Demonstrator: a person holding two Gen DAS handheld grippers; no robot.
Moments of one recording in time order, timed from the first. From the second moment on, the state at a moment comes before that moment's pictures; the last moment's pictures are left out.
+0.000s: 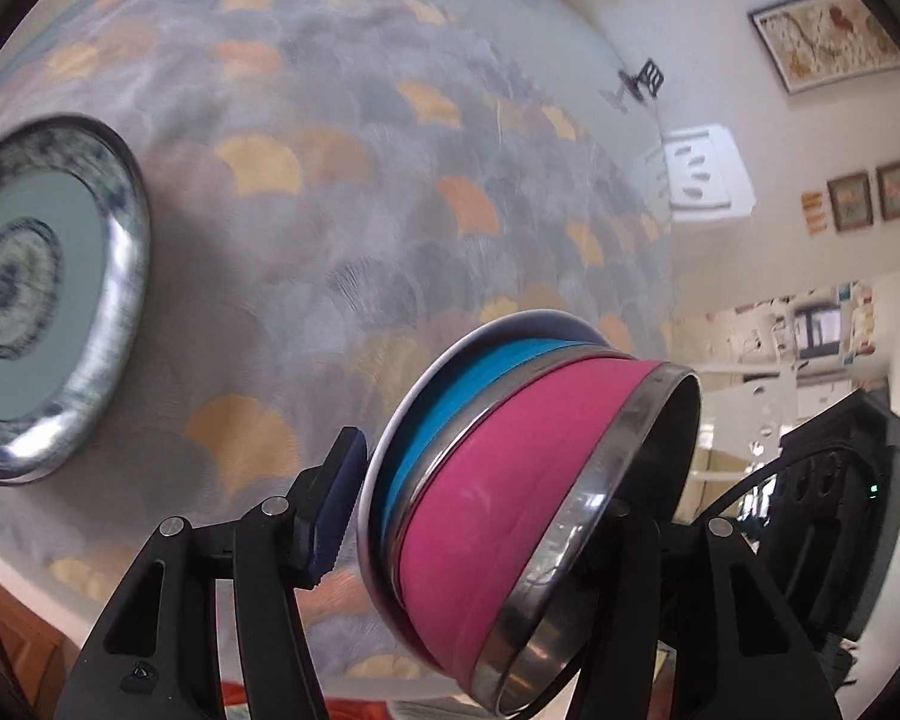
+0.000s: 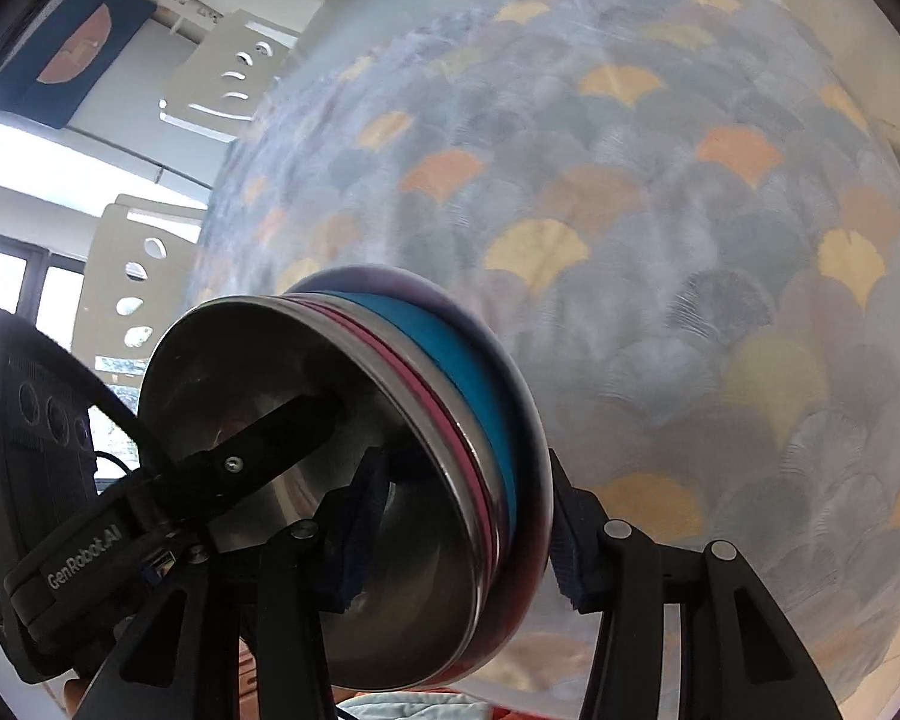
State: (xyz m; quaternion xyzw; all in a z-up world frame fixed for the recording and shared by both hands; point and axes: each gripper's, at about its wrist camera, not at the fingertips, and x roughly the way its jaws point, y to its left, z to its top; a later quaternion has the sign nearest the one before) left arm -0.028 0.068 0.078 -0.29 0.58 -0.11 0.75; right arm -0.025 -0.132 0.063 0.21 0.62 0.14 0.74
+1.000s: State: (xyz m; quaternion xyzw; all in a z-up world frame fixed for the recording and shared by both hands) left arm -0.002 0.288 0.081 -0.26 0.63 -0.11 0.73; right arm -0.002 0.099 0.068 0.22 0.65 0.12 0.72
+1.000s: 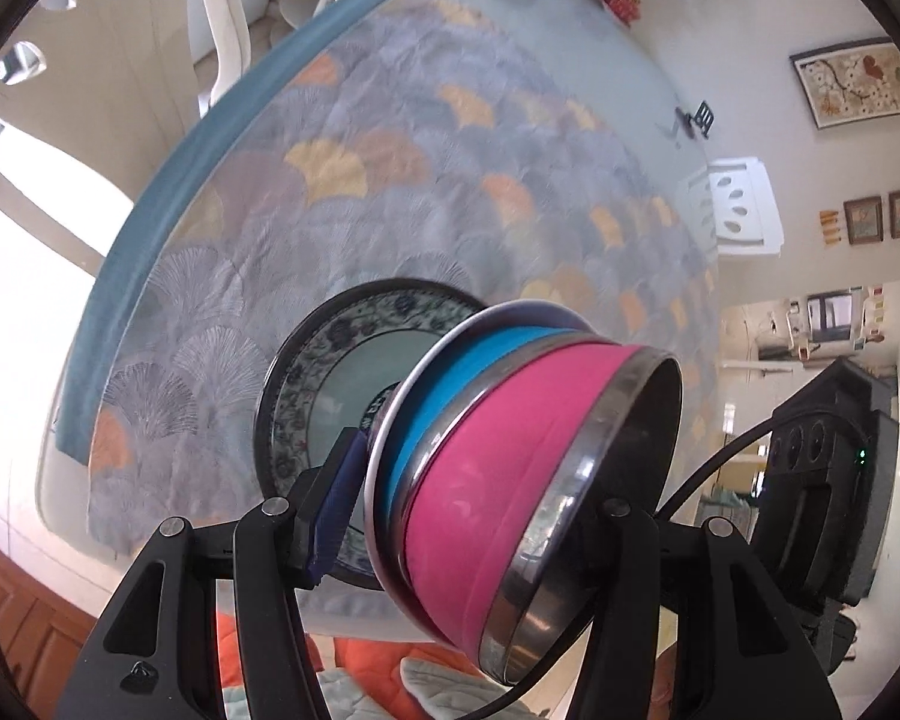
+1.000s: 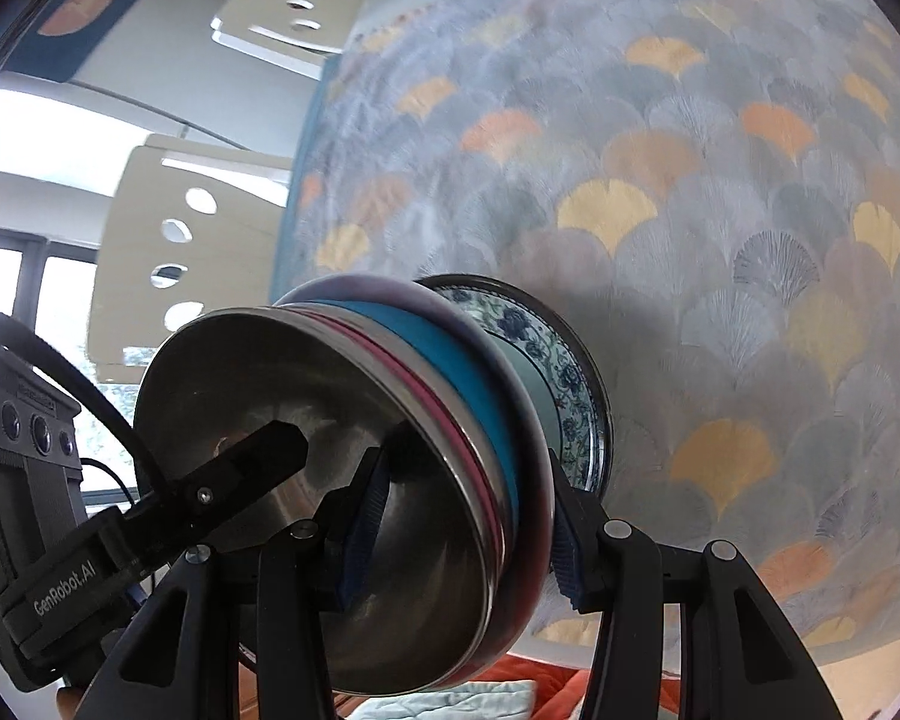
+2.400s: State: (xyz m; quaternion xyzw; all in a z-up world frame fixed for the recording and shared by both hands) left arm -0.024 0.233 0.229 -0.09 0.41 -0.17 0.89; right arm -0.062 0.061 0.223 0.08 0.44 -0.04 0.89
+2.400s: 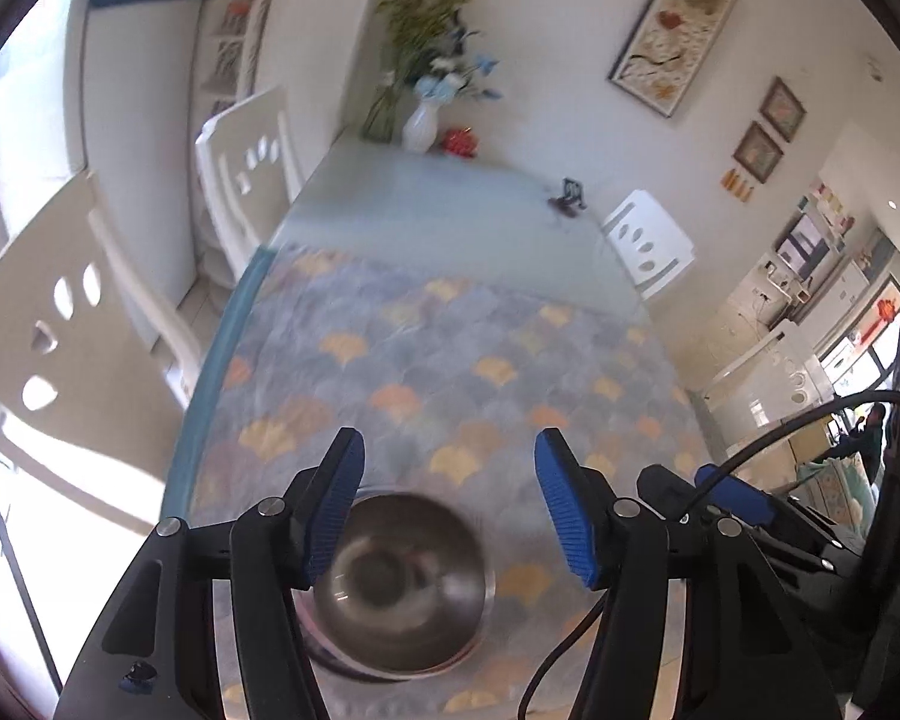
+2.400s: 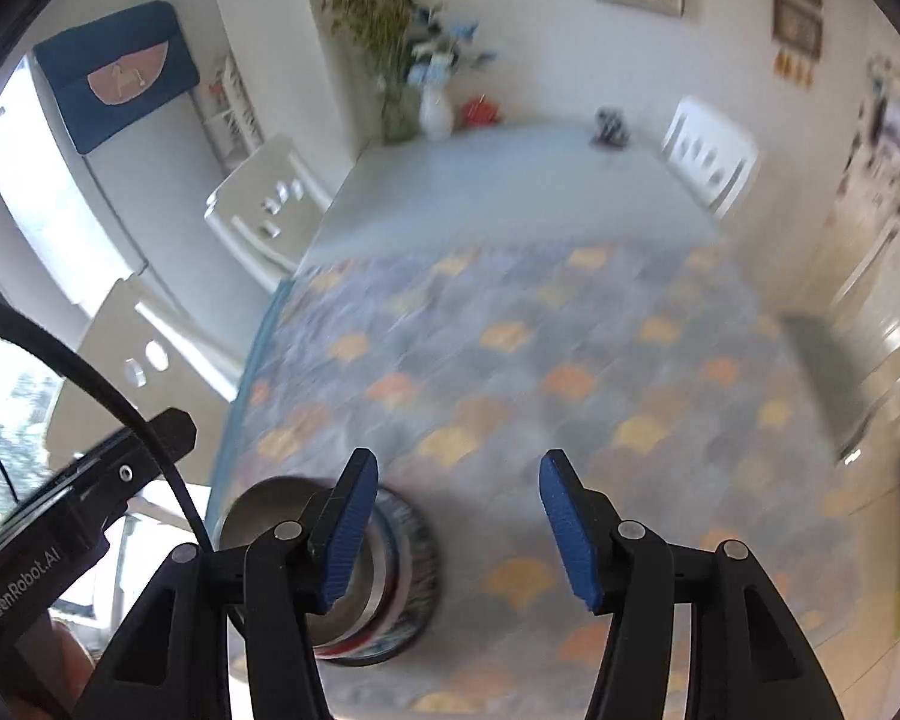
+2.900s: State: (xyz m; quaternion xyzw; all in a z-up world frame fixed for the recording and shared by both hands) left arm -0.038 0.124 0.241 -0.03 0.37 -0.12 0.92; right arm -0.075 -0.033 0.215 0.10 0.46 -0.06 0.88
